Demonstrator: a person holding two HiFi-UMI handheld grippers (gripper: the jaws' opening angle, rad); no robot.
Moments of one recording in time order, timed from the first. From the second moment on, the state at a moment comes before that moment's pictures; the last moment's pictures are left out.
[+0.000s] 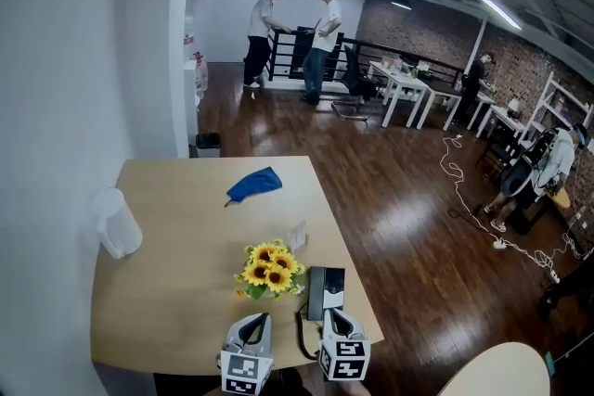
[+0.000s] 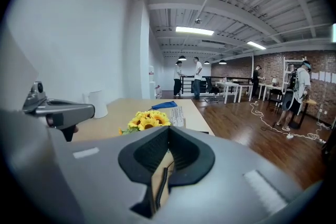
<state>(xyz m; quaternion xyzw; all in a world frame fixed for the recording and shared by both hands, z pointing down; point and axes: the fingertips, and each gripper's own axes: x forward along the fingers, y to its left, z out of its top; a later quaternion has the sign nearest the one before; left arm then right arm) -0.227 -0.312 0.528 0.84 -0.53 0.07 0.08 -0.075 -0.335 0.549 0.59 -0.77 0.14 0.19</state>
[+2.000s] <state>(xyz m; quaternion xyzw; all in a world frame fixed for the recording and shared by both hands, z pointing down) -0.165 -0.046 0.488 0.83 -0.55 0.09 0.05 -0.046 -0.064 0.526 0.55 -0.81 0.11 0.16</state>
